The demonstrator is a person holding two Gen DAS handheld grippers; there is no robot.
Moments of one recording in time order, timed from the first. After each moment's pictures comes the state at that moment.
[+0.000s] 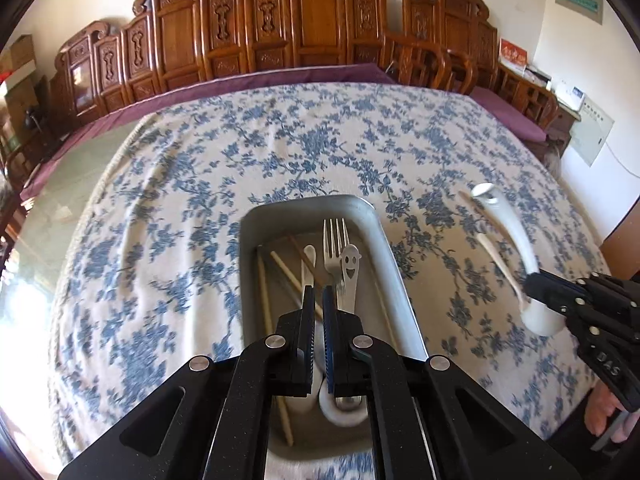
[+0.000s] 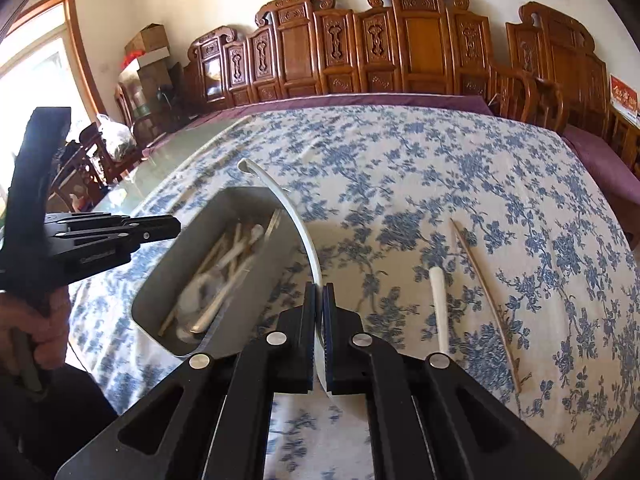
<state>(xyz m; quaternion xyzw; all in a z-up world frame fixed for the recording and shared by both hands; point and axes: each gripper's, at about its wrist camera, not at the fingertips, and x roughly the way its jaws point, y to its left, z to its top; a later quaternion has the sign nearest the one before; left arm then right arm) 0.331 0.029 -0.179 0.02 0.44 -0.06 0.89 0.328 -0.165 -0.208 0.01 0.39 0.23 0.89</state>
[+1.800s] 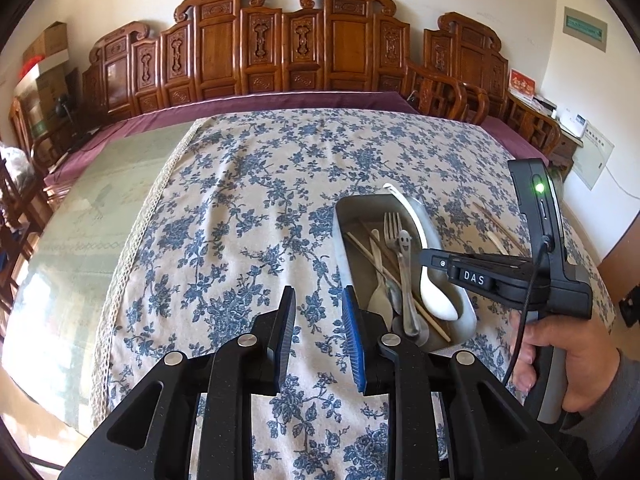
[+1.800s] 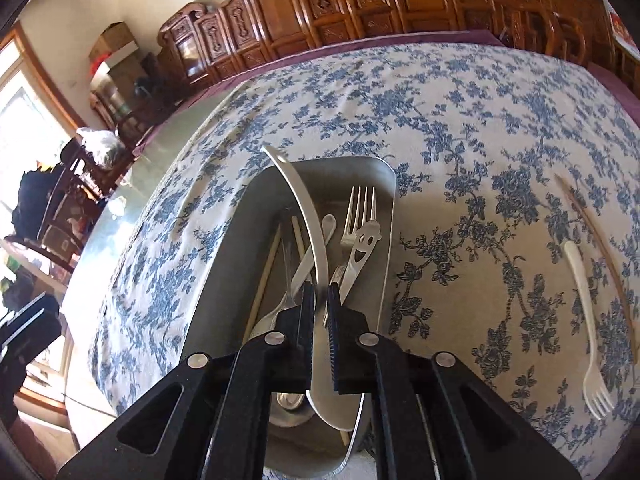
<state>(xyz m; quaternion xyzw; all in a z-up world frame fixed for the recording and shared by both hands) 0.255 0.115 -0.142 0.00 0.41 -0.04 0.91 0.377 -0.056 -0.241 0.08 0.48 0.21 0.85</state>
